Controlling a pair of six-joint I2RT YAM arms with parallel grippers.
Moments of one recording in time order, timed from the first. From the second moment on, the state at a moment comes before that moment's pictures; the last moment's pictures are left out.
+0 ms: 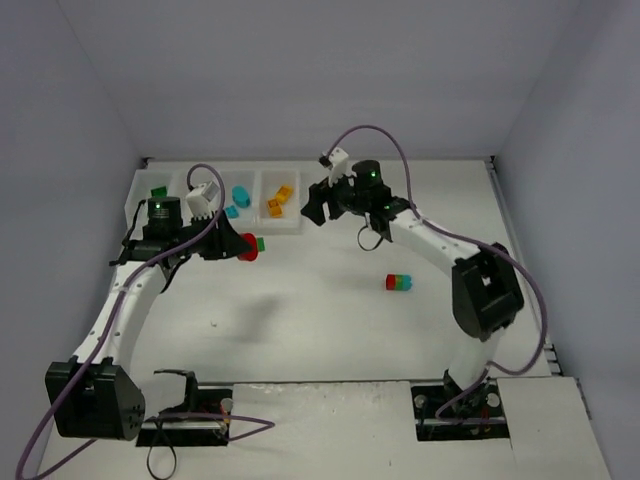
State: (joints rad) left arm -0.05 1.15 0.96 -0.52 0.66 -0.28; right arm 0.53 1.89 1.40 0.07 -0.41 0.04
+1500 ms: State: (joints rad) left arm -0.32 1.53 1.48 -0.87 0.81 0.13; right arm 0.89 1.45 1.02 0.05 -0.02 -0.39
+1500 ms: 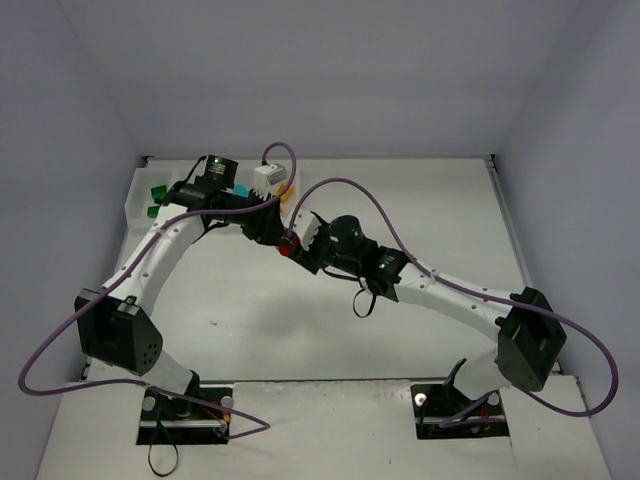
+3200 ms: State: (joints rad) left arm 0.11 2.07 1.90 -0.65 0.06 -0.08; right arm 0.86 1.31 0.76 0.12 0.09 -0.24
